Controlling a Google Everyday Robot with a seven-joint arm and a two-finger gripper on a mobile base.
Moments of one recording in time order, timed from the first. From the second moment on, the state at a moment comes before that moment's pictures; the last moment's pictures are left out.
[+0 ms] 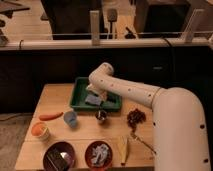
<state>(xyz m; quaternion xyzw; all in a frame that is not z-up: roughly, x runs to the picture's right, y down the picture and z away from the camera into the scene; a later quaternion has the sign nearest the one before) -0.062 0.022 0.909 -0.13 -0.17 -0.46 0.86</state>
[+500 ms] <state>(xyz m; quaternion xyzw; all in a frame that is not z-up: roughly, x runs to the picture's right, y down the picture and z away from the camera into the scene) -0.071 0.042 0.926 -0.16 -0.19 -0.53 0.81</state>
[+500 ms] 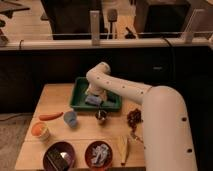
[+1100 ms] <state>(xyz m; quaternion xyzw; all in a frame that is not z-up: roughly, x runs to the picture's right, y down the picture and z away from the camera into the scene) -0.088 0.061 0.952 -0.18 -0.16 -0.54 0.81</state>
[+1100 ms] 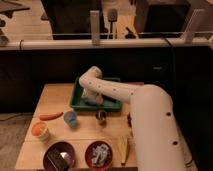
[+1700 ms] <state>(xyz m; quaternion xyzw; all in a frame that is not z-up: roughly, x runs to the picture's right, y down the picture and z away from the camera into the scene) -0.073 0.058 0.969 -0.21 -0.12 -0.50 0.83</state>
